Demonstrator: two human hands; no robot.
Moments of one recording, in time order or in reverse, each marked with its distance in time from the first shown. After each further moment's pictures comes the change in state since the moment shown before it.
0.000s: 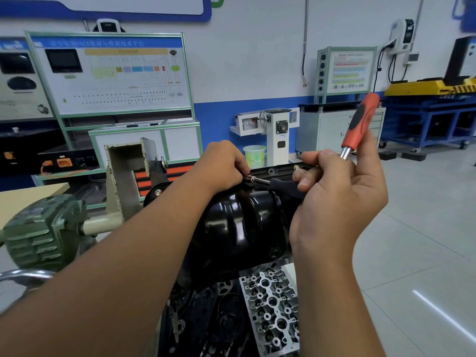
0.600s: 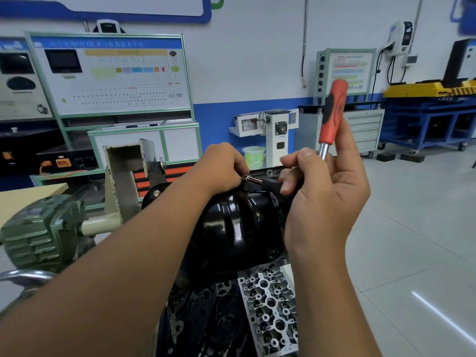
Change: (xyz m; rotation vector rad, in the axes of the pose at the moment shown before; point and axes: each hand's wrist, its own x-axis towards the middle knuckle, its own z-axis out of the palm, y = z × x) left_hand -0.001 0.001 0.003 0.015 -0.002 0.003; right_hand -0.006 0.003 -0.003 -0.026 -0.220 0.001
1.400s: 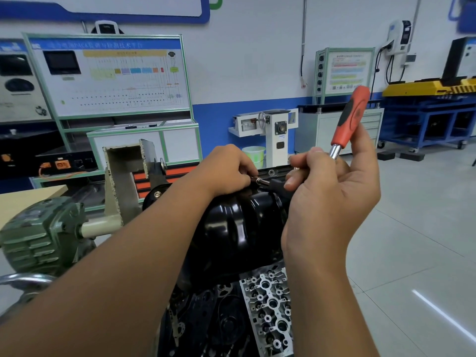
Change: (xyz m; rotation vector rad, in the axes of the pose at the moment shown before) left_hand 0.000 0.000 0.000 -0.005 -0.079 0.104; right_hand -0.004 -0.005 0.013 -0.055 0.208 -0.023
